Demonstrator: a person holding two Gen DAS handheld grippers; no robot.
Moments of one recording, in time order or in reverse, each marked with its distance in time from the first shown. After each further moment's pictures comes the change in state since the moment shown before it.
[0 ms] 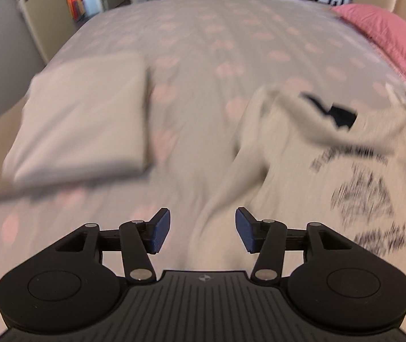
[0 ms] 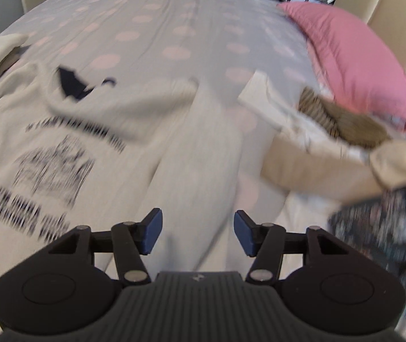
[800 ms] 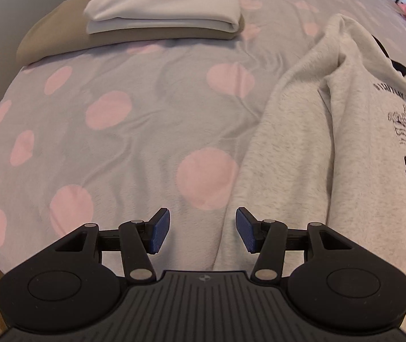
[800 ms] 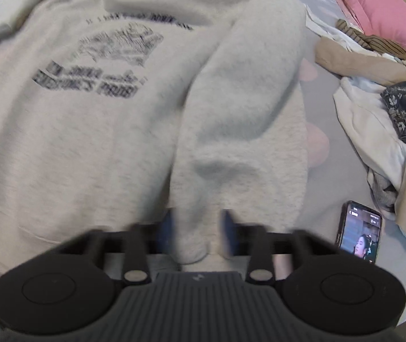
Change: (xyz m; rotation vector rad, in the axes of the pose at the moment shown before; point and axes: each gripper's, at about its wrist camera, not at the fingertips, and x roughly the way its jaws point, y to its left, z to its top) left arm -0.006 0.054 -0.140 -0.249 0.158 0.089; right arm 0.007 0.065 -0.148 -0.001 0.117 0.073
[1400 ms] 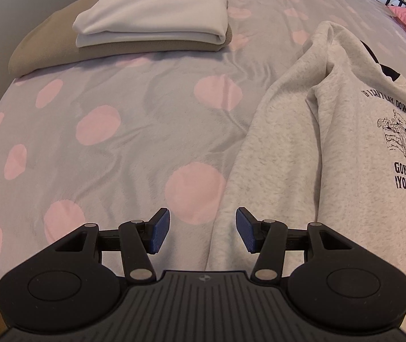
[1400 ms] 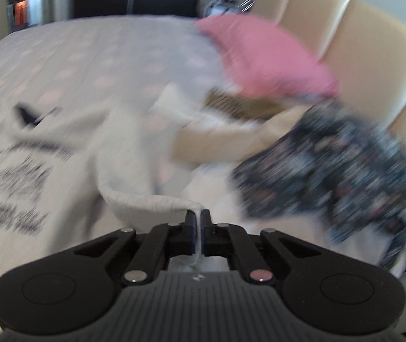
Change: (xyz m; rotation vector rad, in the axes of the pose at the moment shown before) left arm -0.002 -0.010 0.010 0.035 -0.030 -0.024; right arm -0.147 -0.134 0.085 0.222 -0.271 -0.346
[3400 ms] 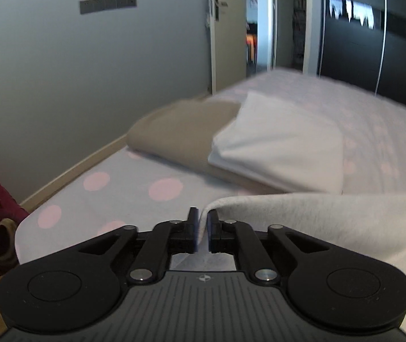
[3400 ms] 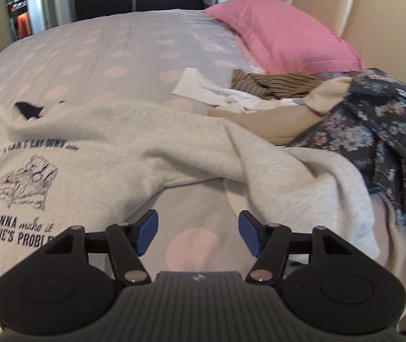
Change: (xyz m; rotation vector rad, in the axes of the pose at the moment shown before) left arm -0.059 0.080 0.040 -0.325 -0.405 0.289; right arm 0.081 0.067 -0.055 0.039 0.035 0.164
